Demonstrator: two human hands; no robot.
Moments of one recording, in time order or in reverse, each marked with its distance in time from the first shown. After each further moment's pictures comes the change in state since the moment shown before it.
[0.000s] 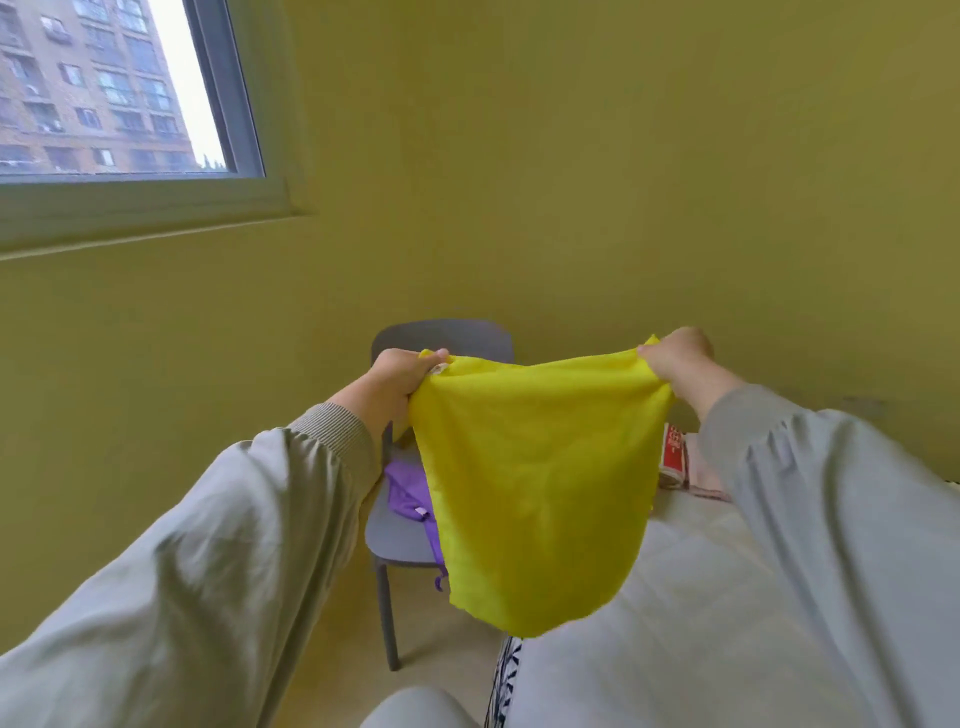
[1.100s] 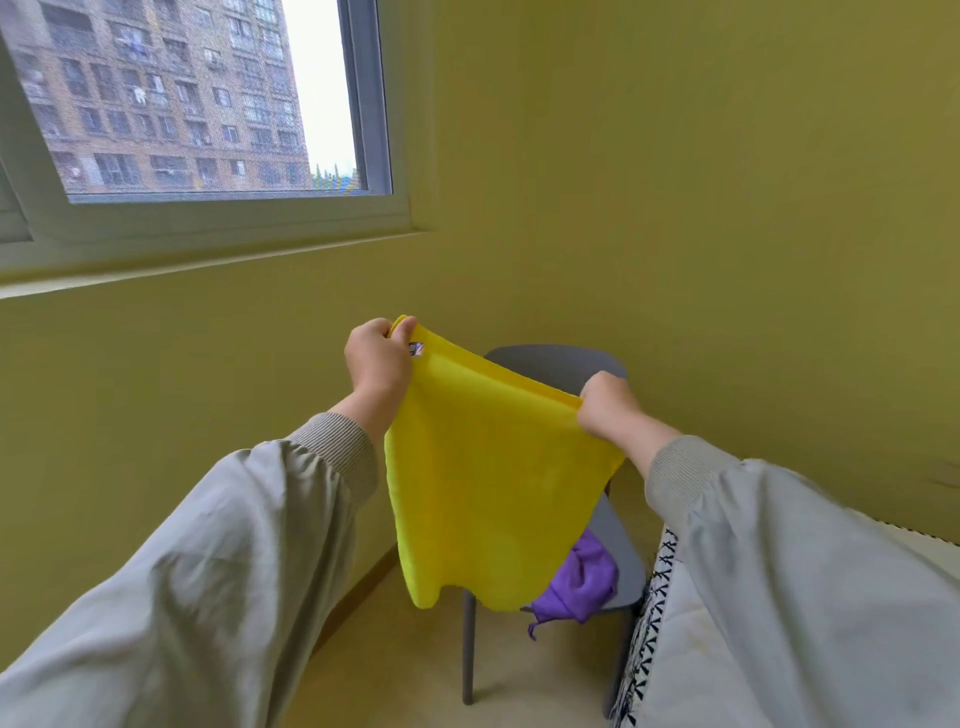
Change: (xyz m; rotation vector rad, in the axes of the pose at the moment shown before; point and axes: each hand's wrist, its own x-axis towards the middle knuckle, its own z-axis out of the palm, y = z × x) left_hand 0.029 0.029 -0.153 0.280 0.671 0.447; right_hand -0.070 -0.122 0.173 -0.403 -0.335 -0.433
